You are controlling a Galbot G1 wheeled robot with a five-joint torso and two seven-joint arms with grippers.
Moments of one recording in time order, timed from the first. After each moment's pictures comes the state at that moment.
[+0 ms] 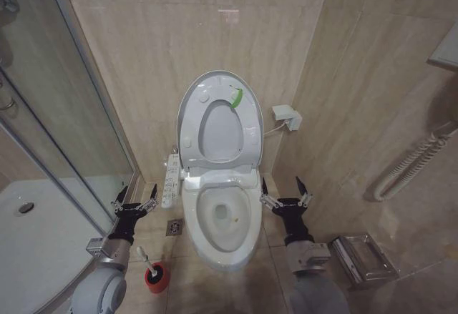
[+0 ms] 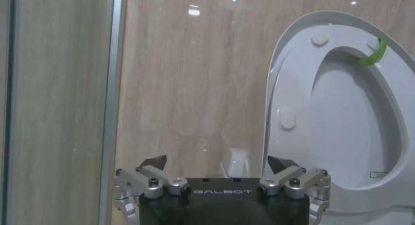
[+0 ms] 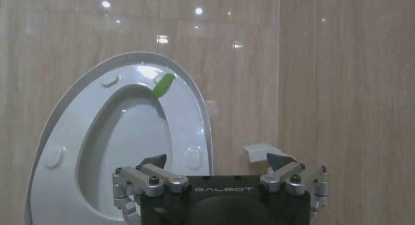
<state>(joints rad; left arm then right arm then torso) 1.38 -1.21 -0.55 -1.97 -0.43 -0.08 -0.08 -1.47 1.40 0.33 2.21 -0.01 0.01 0.28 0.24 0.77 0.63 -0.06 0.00</state>
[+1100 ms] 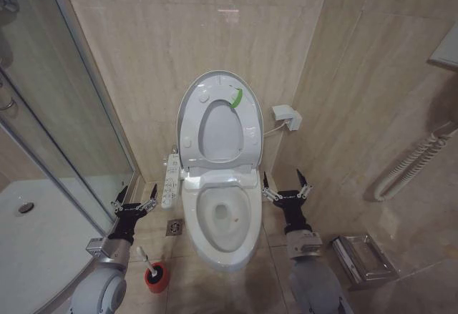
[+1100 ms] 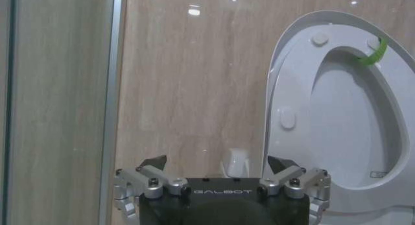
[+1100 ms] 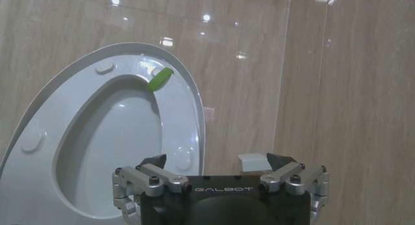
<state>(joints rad) 1.38 -1.21 -0.55 -1.97 -0.43 -0.08 -0.08 -1.38 1.40 0.37 2.11 -0.08 0.03 0.25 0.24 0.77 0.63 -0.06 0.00</state>
